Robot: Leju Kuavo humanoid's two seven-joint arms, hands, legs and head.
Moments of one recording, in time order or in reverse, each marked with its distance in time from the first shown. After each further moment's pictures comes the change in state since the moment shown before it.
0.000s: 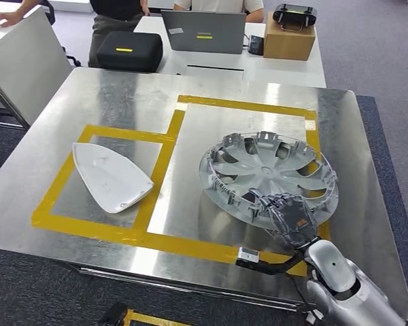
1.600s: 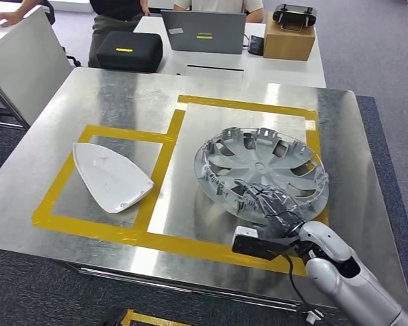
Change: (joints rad) left arm 0.021 0.002 0.002 0.000 0.083 -0.009 -0.036; right arm -0.093 0.027 0.000 -0.058 -0.478 0.408 -0.057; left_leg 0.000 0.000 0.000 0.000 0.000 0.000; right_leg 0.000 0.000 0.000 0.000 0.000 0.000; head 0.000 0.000
